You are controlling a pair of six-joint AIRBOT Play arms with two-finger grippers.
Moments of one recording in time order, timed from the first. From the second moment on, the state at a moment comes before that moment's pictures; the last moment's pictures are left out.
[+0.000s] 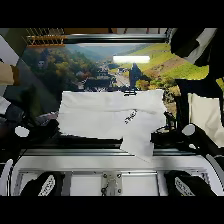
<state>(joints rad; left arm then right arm) 0.33 -0.90 0.45 1.14 -0.85 -1.72 -0.06 -0.97 0.43 -1.06 1.03 1.34</state>
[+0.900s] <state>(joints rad) 0.20 -1.14 0.84 1.28 -1.11 -1.61 -0.06 -1.08 0.92 -1.32 1.27 1.43</state>
